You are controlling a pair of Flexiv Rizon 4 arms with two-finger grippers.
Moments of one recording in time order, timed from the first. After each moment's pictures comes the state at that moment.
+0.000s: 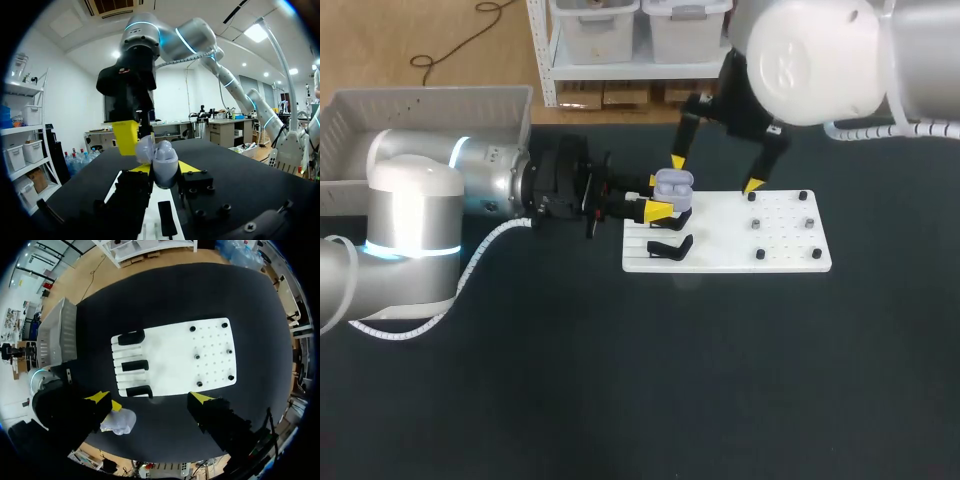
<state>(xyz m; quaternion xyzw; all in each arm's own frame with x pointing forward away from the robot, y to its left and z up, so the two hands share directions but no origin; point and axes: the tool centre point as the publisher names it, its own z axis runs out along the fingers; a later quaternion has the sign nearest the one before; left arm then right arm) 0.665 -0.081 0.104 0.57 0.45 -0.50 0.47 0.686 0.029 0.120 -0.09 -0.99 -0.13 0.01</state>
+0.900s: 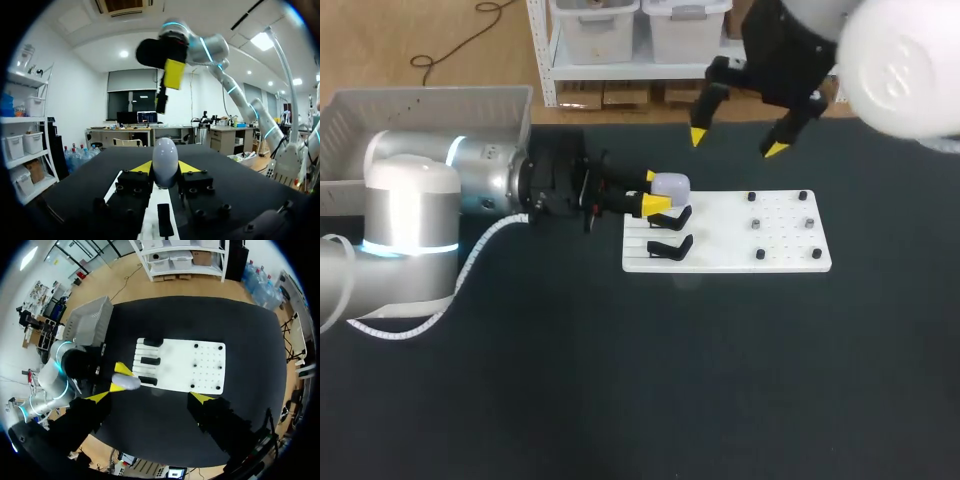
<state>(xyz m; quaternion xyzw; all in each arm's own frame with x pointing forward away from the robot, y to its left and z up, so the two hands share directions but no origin) 0.670 -0.075 0.116 0.53 0.47 -0.53 0.46 0.653 0.009 0.202 0.04 -0.98 -0.16 -0.09</state>
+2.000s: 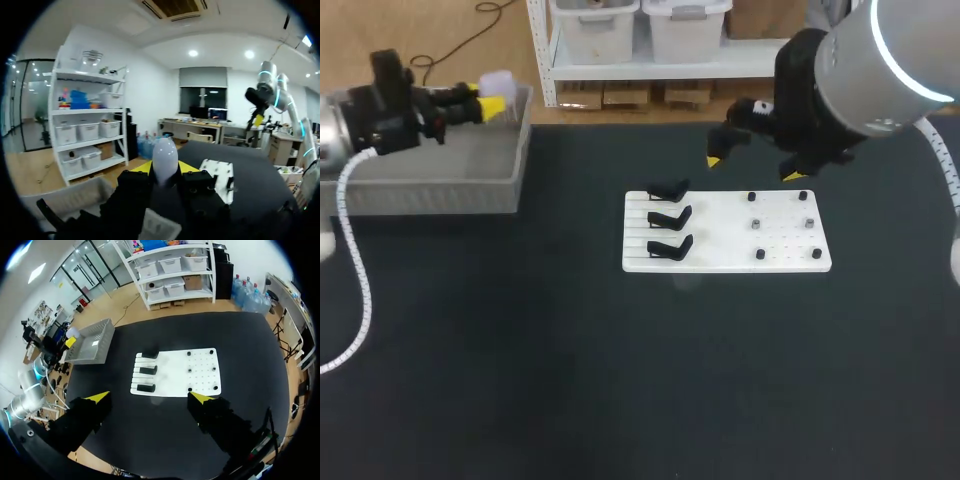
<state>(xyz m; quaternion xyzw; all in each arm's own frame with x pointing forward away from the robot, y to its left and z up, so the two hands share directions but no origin) 0.801 0.158 0.174 0.35 0.66 -0.34 0.57 0.620 0.000 0.204 -0.01 -0.96 -0.17 -0.23</state>
